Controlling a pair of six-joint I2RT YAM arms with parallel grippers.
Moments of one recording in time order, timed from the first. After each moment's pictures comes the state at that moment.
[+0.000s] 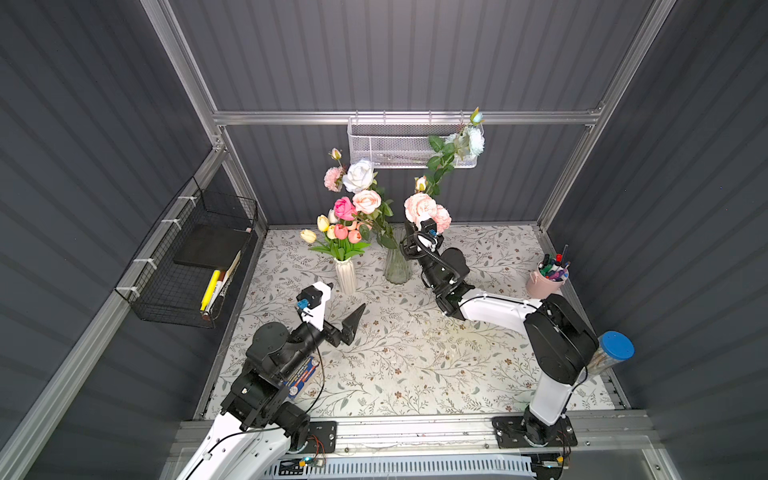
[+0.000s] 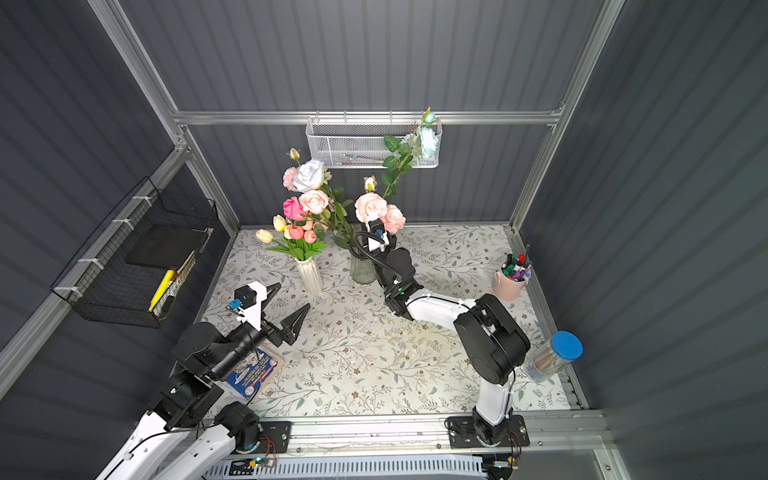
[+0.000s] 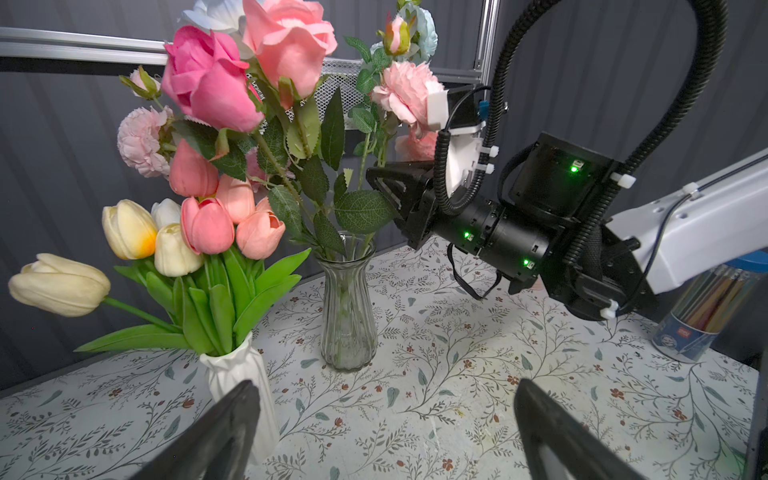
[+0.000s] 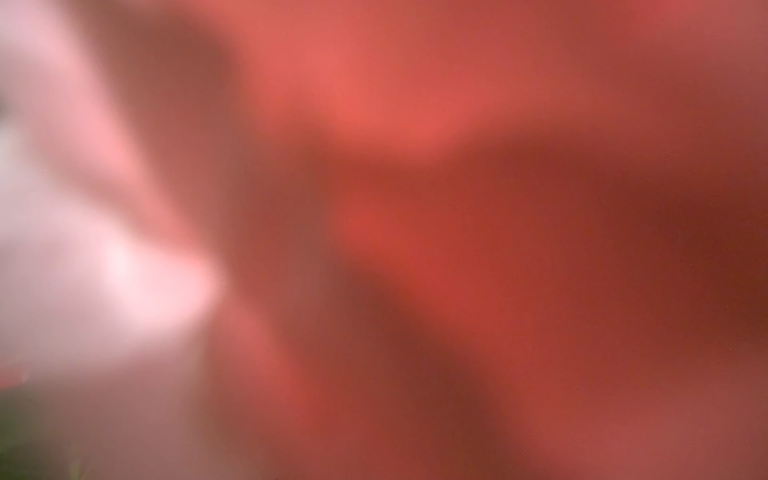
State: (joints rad) left arm -0.57 0.48 0.63 -0.16 0.11 0.01; right arm 0.71 1.82 1.13 1.01 0.26 -0.16
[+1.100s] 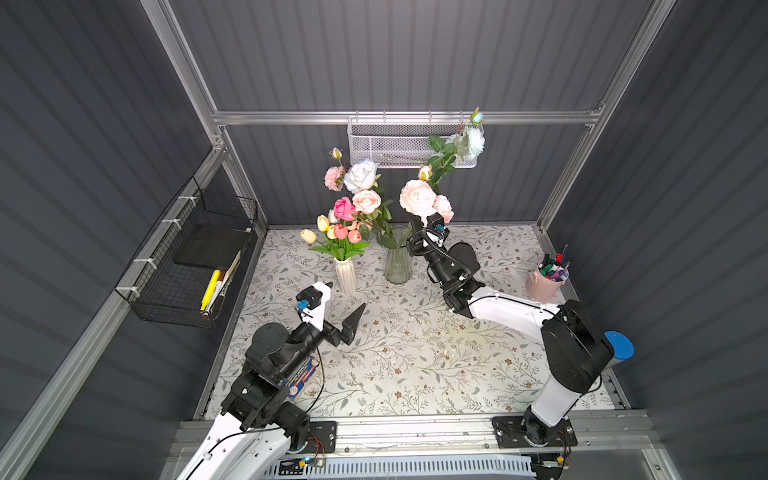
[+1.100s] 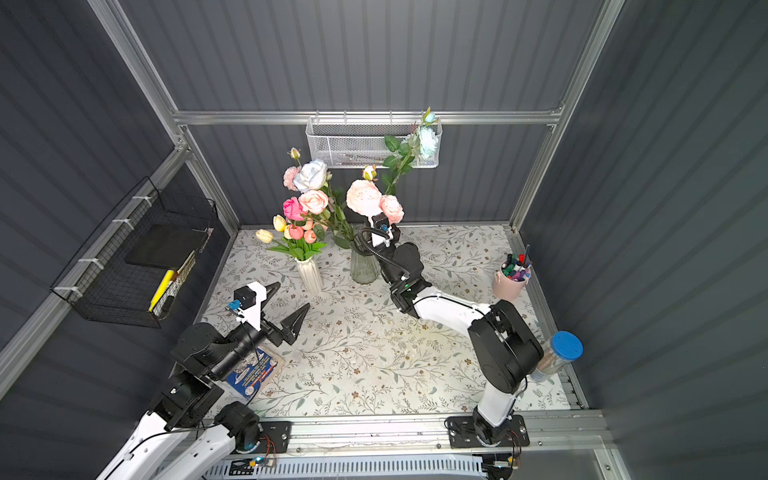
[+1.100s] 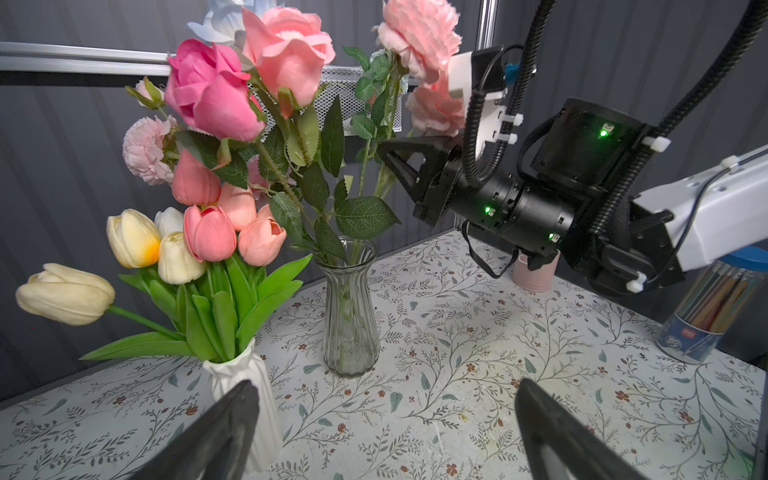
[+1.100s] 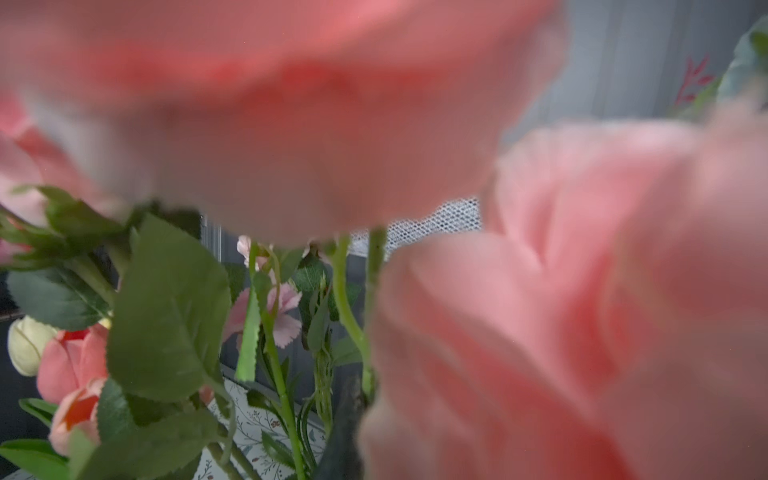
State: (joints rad) left arm -0.57 0.48 0.63 -0.15 0.11 0.02; right arm 0.69 1.71 1.14 0.95 0.15 -0.17
